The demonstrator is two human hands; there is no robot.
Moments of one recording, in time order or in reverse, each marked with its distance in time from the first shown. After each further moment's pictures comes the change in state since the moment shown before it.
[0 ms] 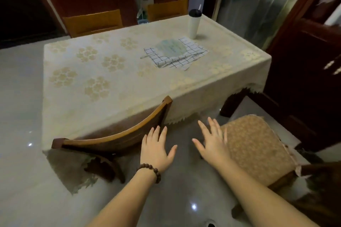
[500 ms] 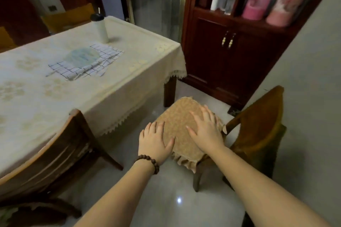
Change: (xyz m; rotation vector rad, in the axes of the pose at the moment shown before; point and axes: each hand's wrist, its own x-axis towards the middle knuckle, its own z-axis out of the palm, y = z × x) left_hand -0.033 0.233 0.046 -0.046 -0.107 0.414; right_hand -0.113 0.190 -0.101 0.025 0.173 0.303
